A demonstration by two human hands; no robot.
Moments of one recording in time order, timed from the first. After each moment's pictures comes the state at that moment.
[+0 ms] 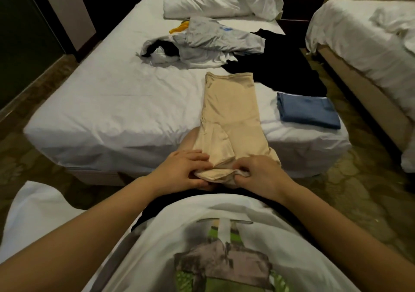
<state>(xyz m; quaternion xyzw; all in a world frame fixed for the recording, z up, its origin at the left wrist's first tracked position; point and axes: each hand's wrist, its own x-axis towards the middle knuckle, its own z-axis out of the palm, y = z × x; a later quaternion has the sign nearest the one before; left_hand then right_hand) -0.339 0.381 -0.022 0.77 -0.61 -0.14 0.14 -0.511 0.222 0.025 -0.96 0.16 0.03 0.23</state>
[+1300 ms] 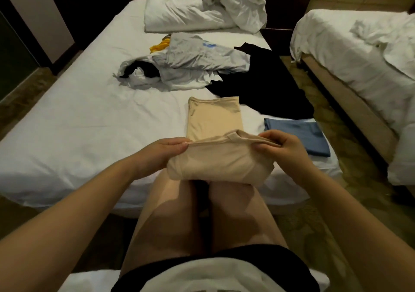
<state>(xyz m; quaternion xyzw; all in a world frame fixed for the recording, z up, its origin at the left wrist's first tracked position) -0.242 0.286 0.045 0.61 -0.35 -0.49 0.51 -0.458 0.089 0.073 -0.80 0.24 -0.20 0.51</state>
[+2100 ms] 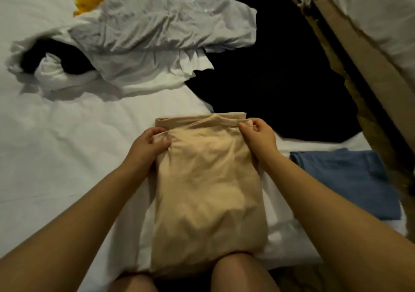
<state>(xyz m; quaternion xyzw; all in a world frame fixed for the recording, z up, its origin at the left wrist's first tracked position) -0.046 0.060 -0.107 0.72 -0.12 -0.39 0.57 -0.216 -0.134 -0.117 -0.68 0.48 -0.21 0.51</state>
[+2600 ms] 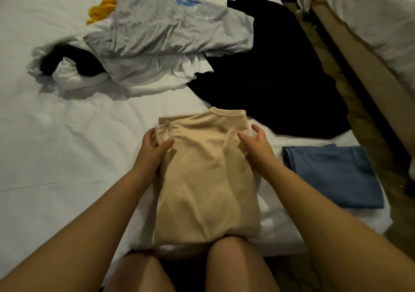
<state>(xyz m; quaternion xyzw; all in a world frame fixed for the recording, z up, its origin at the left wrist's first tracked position) -0.079 0.075 -0.092 0.73 -0.10 -0.34 0.58 -0.247 -0.099 -0.095 -0.63 0.48 -0.16 0.59</state>
